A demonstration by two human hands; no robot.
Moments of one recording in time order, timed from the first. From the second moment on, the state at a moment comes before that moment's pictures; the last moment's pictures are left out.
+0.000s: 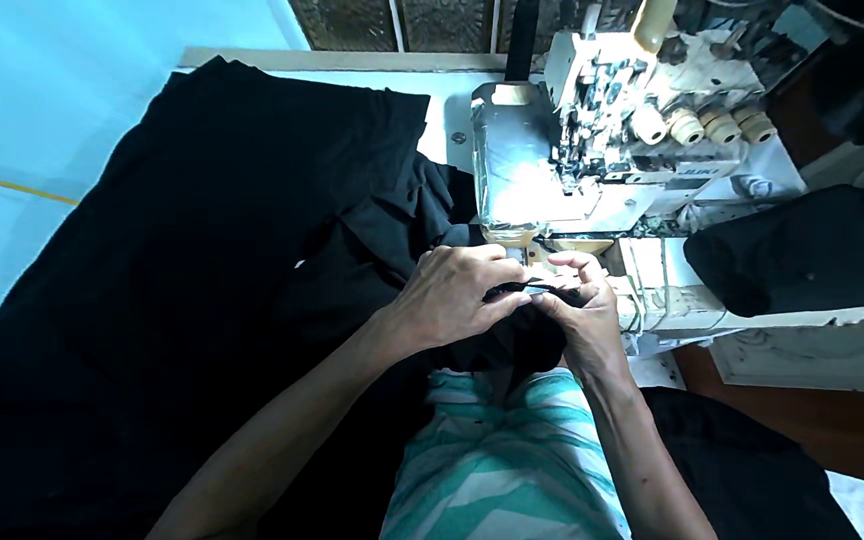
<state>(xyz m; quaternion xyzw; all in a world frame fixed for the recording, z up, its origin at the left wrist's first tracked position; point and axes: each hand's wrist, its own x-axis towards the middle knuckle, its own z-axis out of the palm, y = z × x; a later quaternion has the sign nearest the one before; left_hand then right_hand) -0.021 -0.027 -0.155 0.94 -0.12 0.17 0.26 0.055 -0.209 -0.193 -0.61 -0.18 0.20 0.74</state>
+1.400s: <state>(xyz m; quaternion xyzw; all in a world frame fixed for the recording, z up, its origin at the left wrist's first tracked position) -0.036 -0.028 -0.161 0.92 -0.16 0.22 0.26 0.047 -0.213 -0.185 -0.61 -0.16 0.23 0.74</state>
